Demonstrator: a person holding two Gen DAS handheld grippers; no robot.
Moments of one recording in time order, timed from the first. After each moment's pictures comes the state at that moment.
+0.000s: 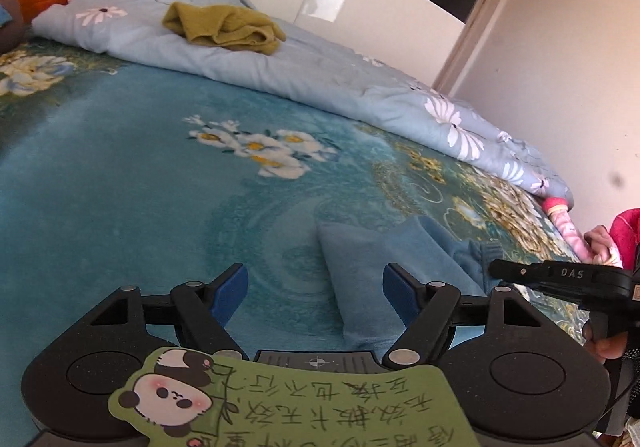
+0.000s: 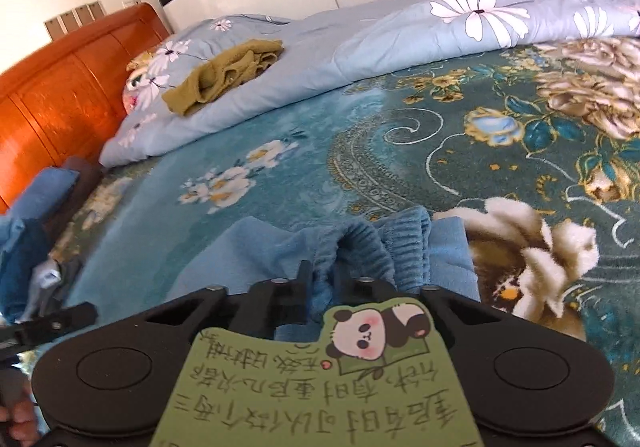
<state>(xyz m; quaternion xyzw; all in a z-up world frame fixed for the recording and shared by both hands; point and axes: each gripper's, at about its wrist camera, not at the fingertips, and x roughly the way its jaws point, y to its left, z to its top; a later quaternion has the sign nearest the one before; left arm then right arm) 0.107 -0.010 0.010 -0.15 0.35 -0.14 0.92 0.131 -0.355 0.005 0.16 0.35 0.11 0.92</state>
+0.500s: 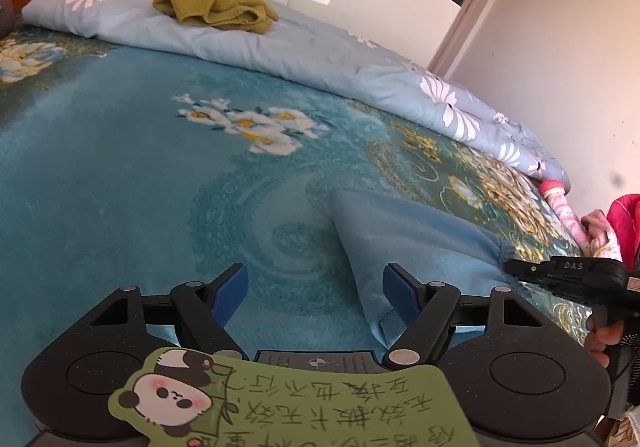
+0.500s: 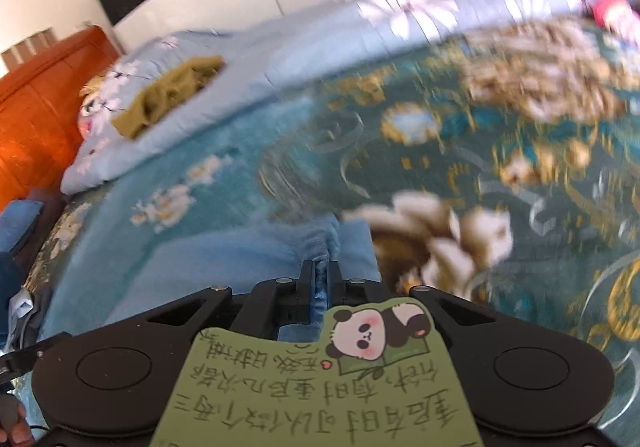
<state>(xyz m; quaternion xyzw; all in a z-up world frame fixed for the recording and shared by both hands) 0.108 -0.021 -0.004 -0.14 0.37 -0.15 0.91 0.126 -0.404 -0.011 0.20 0.36 0.03 0.91</state>
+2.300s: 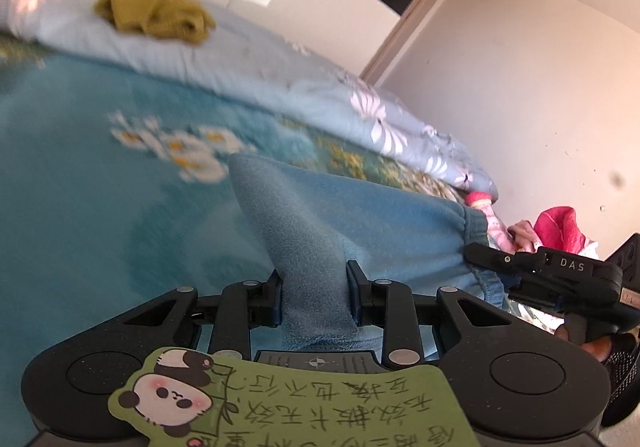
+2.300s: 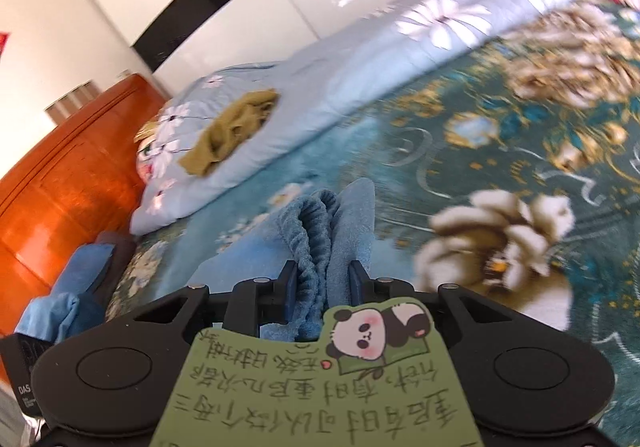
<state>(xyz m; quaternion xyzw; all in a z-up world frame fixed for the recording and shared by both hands) 0.117 0.000 0.032 -0.18 0.34 -0.25 0.89 0.089 -0.360 0.051 0.27 0.30 0.11 0.91</state>
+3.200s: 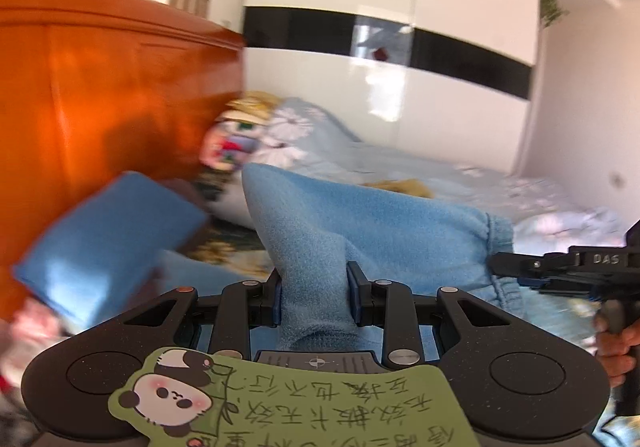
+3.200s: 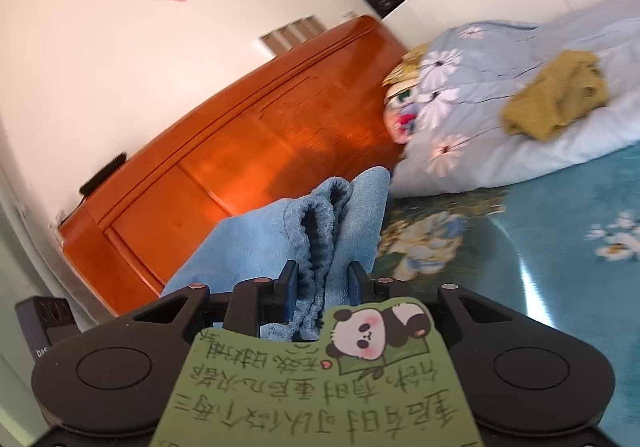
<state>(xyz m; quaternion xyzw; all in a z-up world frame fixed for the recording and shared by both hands) 0.054 0.328 0.229 -0.04 0.22 0.00 0.97 0.157 0.015 0.169 0.26 0.26 0.41 0.83</state>
